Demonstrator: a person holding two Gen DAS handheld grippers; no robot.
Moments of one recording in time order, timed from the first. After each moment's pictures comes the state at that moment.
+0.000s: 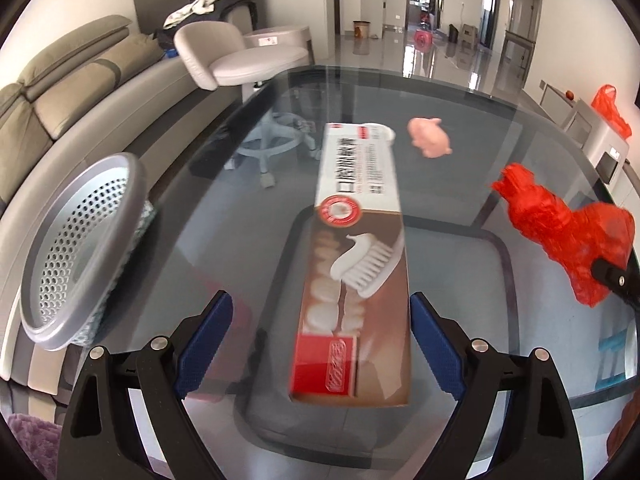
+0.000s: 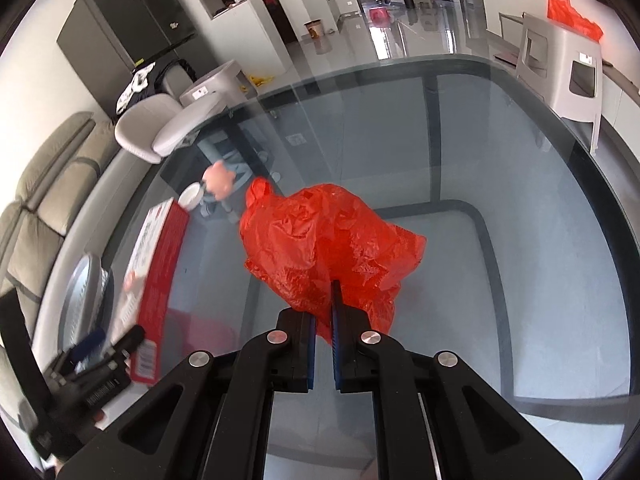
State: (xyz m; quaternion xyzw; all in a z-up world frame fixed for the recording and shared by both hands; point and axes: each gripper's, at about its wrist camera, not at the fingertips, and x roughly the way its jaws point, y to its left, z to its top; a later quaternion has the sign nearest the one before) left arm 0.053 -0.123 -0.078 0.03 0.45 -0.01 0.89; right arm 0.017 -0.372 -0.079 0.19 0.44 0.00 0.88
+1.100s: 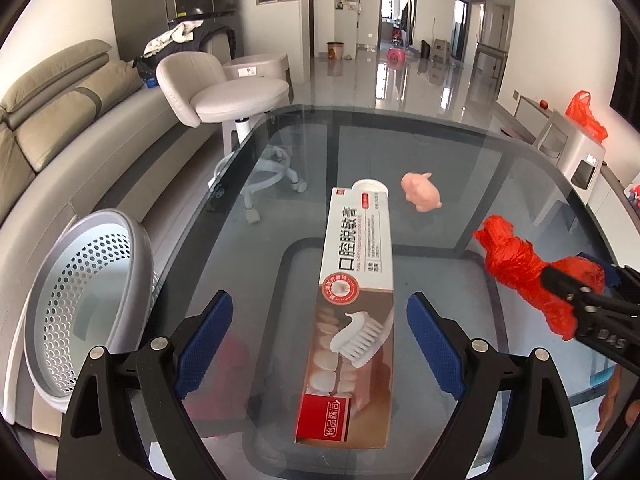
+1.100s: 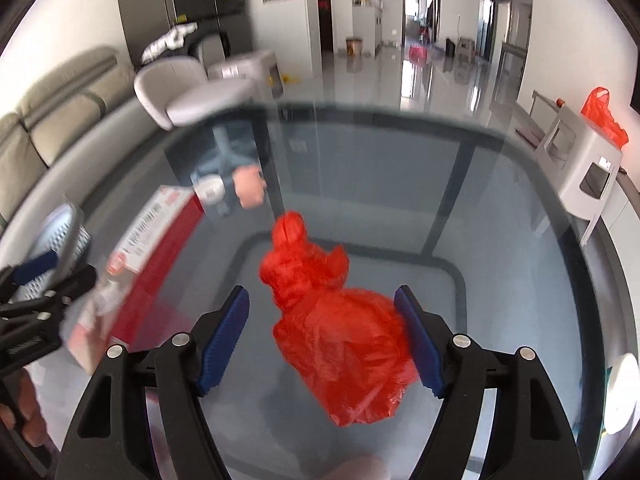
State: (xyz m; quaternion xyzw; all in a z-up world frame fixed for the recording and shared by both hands) left arm 0.082 -0.106 -0.043 0.03 0.41 -0.06 0.91; right arm 0.060 -0.324 -0.063 0.03 0.43 0.01 0.90
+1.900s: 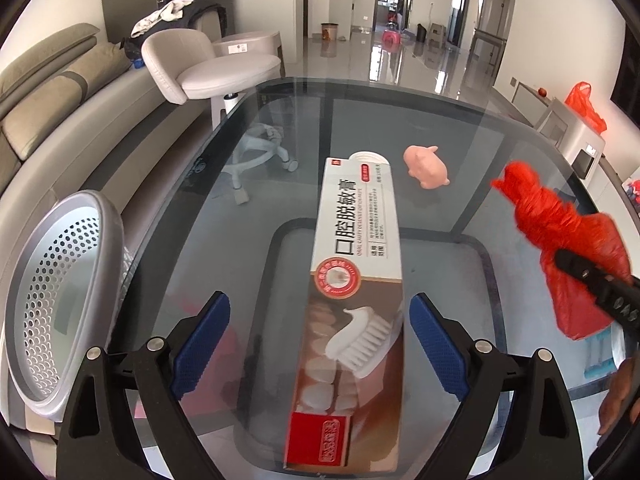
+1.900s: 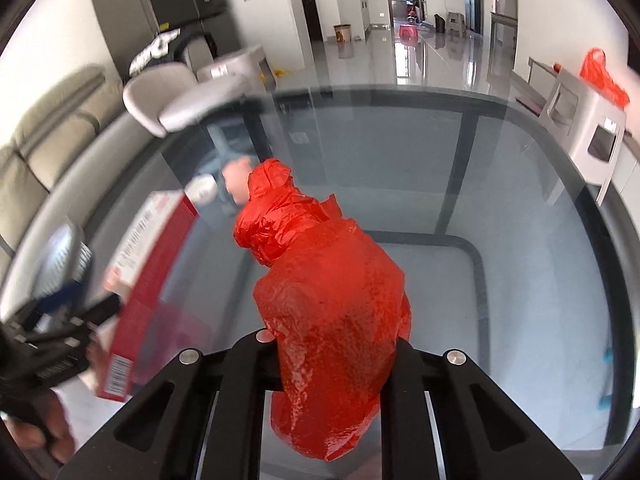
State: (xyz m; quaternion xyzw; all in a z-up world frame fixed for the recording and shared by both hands) left arm 0.101 -0.110 -0.069 0.03 0.44 -0.07 0.89; right arm 0.062 -0.335 -0.073 0.10 0.43 0.02 0.90
